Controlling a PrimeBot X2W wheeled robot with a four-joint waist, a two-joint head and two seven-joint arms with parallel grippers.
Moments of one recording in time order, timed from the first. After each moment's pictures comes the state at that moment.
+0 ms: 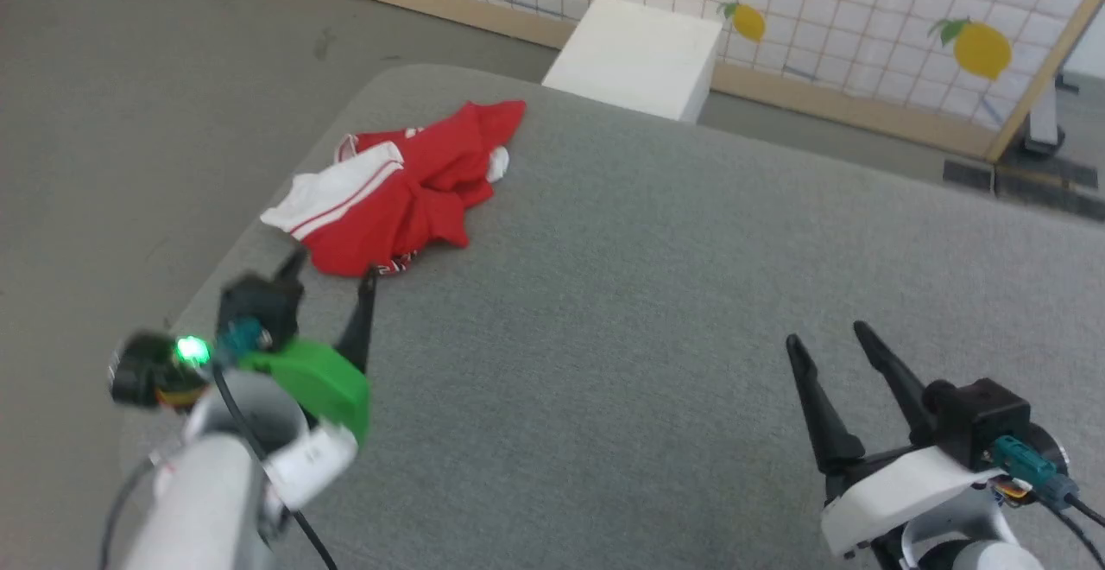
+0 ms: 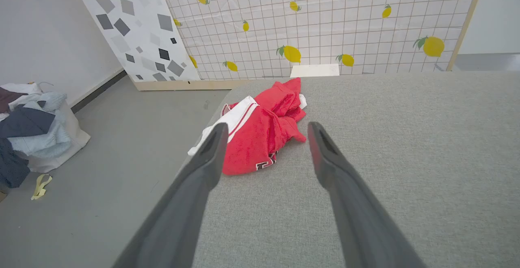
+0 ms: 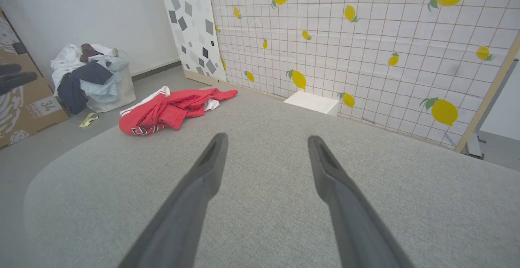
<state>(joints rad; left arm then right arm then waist) -0.20 0.24 -0.15 0.03 -0.13 -0.06 0.14 0.05 -0.08 0.08 -0.07 0.15 0.13 0.02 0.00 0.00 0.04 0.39</state>
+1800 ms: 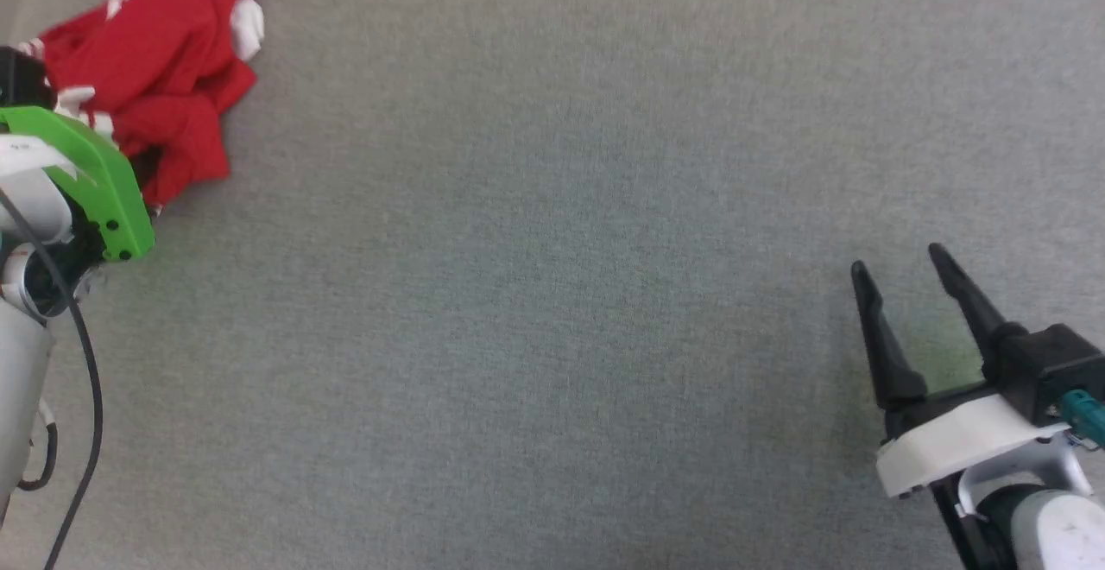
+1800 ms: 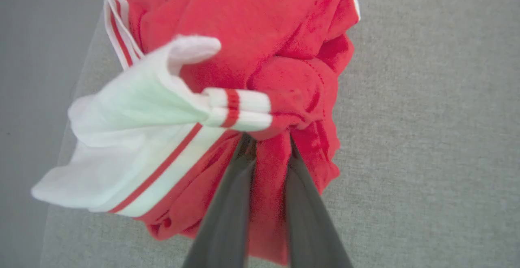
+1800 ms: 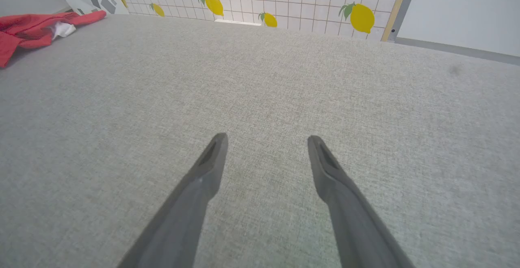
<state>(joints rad) -0.83 0.64 -0.46 0.67 -0.85 -0.13 0.41 -0.03 -0.14 0.01 -0.16 0.08 0.13 0.03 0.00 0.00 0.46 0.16</state>
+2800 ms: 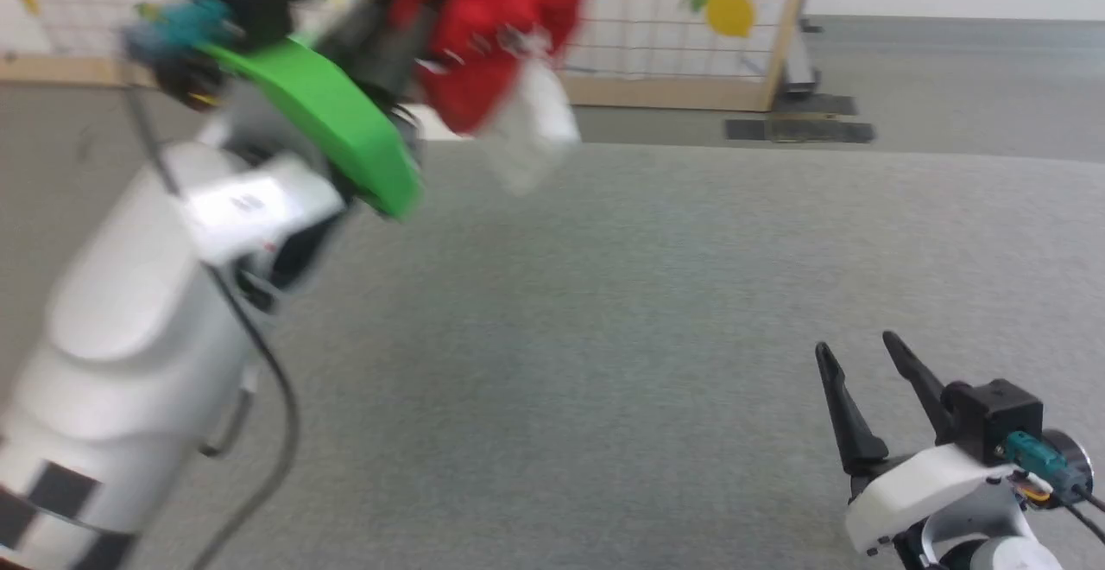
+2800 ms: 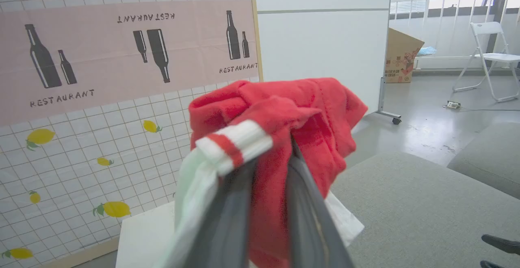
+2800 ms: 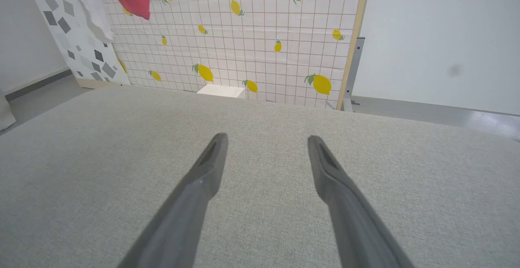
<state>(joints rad) -0.89 0.50 -0.67 0.14 -0.83 -0.06 0.06 0.03 -0.10 0.03 0.01 0.13 0.13 0.01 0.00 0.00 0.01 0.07</state>
